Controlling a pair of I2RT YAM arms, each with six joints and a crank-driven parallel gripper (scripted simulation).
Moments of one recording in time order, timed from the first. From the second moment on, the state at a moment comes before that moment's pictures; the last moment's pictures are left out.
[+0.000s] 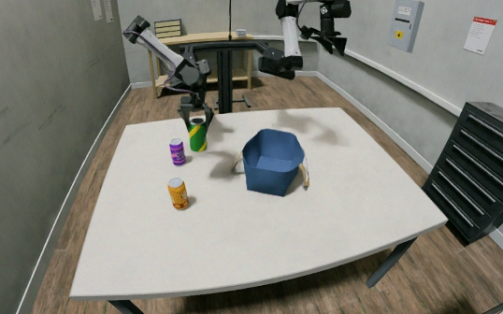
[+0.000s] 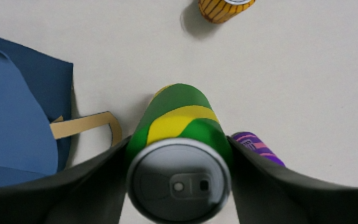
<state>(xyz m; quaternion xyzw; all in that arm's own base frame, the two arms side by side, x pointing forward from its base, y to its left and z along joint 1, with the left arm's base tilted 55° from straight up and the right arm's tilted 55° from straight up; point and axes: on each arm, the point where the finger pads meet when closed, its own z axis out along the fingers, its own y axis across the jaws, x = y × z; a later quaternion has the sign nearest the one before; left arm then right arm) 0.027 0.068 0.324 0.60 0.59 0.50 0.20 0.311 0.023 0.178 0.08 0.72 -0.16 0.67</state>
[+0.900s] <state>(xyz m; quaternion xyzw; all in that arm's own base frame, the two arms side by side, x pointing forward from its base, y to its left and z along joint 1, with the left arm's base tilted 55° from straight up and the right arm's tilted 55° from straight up) 0.027 0.068 0.324 0.60 0.59 0.50 0.20 0.309 0.024 0.179 0.08 0.71 -0.16 0.68</state>
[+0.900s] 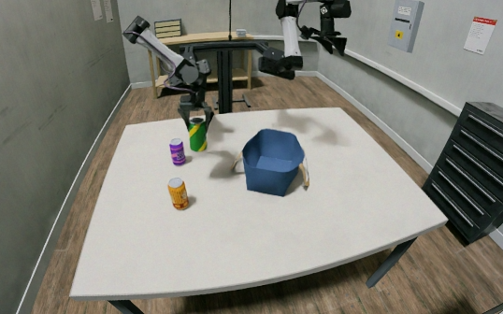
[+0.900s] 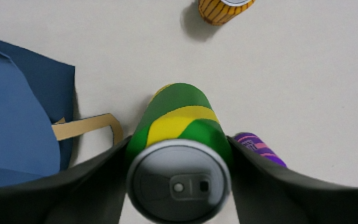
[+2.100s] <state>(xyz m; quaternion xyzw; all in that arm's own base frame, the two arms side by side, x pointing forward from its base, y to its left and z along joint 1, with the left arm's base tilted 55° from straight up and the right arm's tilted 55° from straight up) 0.027 0.068 0.324 0.60 0.59 0.50 0.20 0.339 0.095 0.176 0.07 0.72 -0.16 0.67</state>
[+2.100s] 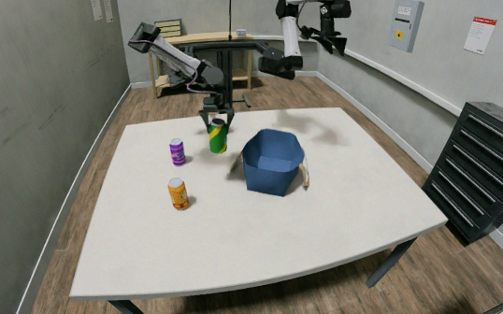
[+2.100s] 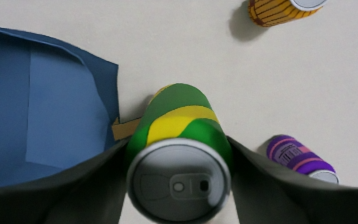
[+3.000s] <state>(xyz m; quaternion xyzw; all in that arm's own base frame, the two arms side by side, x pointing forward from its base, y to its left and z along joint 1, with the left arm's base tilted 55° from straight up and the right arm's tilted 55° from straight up) 0.027 0.068 0.324 0.60 0.59 0.50 0.20 0.342 0.107 0.177 0.08 0.72 -0.15 0.67</state>
